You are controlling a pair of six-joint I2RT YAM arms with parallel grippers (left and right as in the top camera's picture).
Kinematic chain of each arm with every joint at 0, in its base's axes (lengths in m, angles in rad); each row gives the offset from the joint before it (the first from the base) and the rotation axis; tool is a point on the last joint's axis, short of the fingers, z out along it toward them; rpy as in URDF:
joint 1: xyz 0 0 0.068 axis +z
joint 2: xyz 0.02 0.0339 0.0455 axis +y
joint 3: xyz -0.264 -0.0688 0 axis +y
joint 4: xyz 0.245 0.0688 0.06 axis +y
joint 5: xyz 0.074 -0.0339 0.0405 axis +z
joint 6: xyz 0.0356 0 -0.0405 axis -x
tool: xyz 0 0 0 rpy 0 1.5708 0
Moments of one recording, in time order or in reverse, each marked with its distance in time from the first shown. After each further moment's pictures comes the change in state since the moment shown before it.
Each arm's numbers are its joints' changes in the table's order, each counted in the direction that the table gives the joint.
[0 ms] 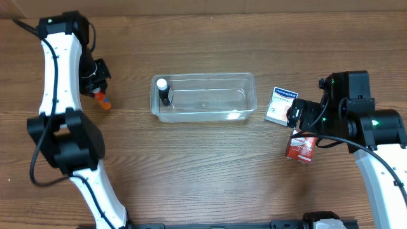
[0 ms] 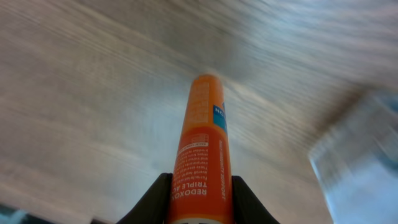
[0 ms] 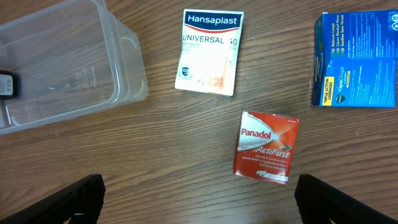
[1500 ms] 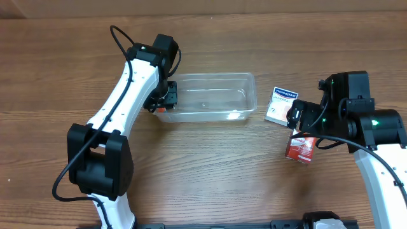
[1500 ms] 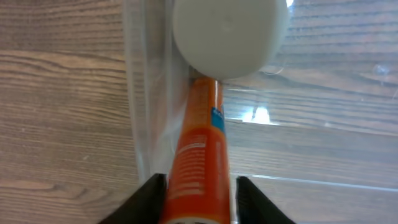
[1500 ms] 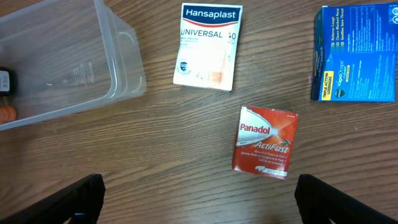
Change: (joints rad) left arm -0.433 -0.187 0.478 -0.362 0.007 0.040; right arm 0.000 0.000 0.000 0.015 0.000 0.000
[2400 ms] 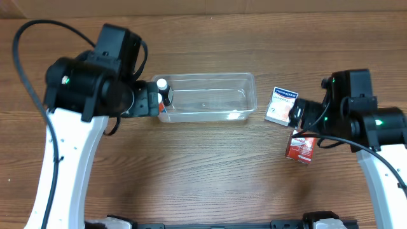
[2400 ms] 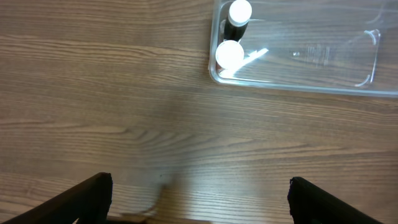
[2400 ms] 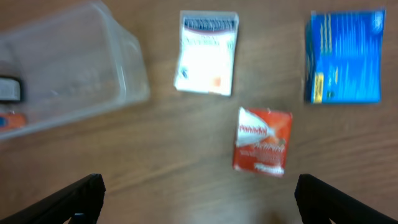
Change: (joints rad) left arm 0.000 -0.442 -0.285 0.410 0.047 0.005; right arm 0.023 0.005 -0.085 0.048 -0.040 -0.040
